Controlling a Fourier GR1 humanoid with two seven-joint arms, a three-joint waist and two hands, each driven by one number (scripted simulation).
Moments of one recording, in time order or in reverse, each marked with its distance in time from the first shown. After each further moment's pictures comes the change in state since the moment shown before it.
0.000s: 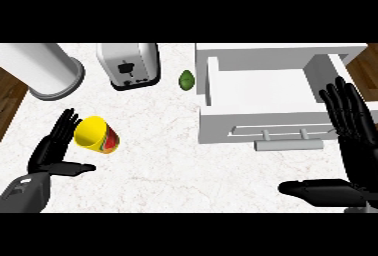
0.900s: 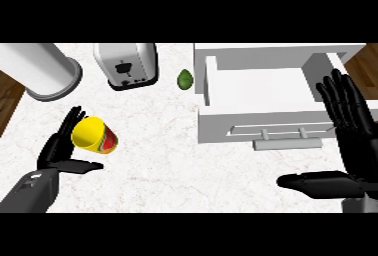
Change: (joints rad) left arm -0.057 -0.022 -0.005 0.085 -0.022 0.017 -0.077; right arm -0.055 -0.006 -0.007 0.026 -0.013 0.010 0.024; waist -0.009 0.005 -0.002
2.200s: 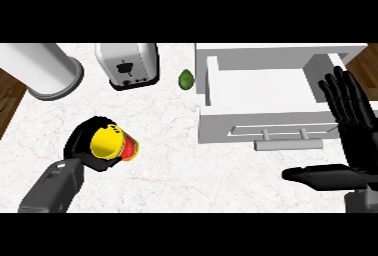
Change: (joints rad) left arm -0.035 -0.112 -0.007 -0.074 0.074 -0.198 0.062; right arm -0.022 -0.020 -0.037 0.056 -0.023 0.019 -0.007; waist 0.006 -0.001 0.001
